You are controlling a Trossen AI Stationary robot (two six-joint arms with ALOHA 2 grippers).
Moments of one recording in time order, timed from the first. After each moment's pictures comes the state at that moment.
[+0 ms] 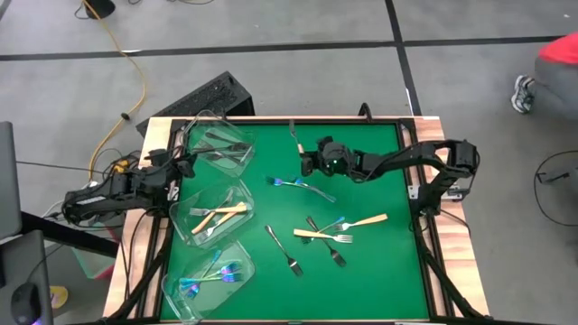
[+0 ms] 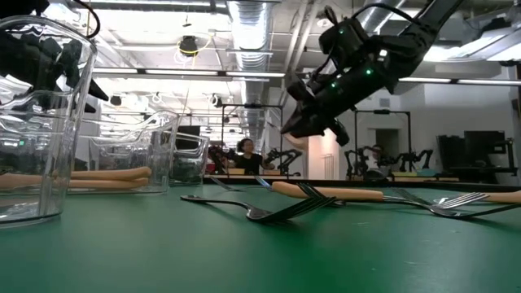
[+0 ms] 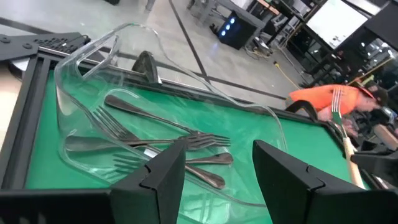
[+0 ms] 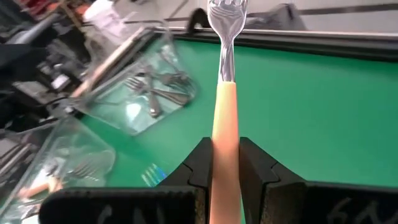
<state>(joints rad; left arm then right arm) 0.14 0.00 0.32 -0.82 -0.82 -0.99 -0.26 1.65 0.78 0.44 0.27 0.68</state>
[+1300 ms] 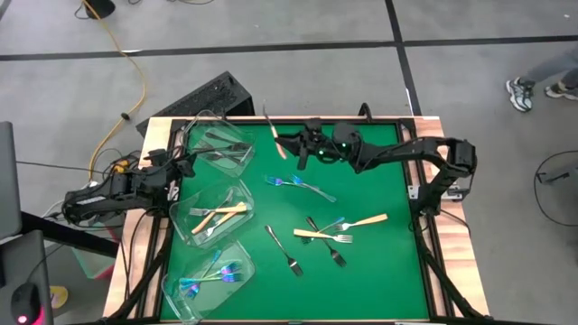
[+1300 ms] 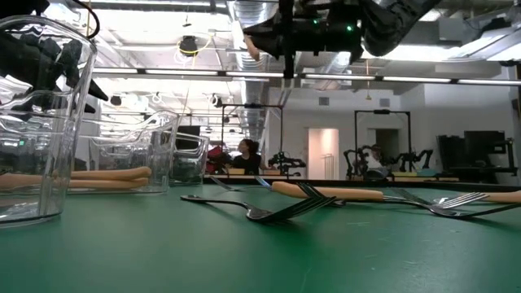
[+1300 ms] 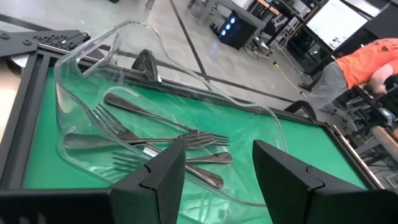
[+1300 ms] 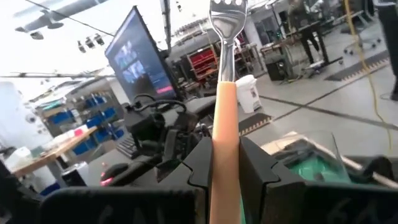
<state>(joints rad) 0.14 0.00 0.32 -0.83 -0.82 -1.01 -0.27 1.66 1.02 0.82 -0.12 0.44</state>
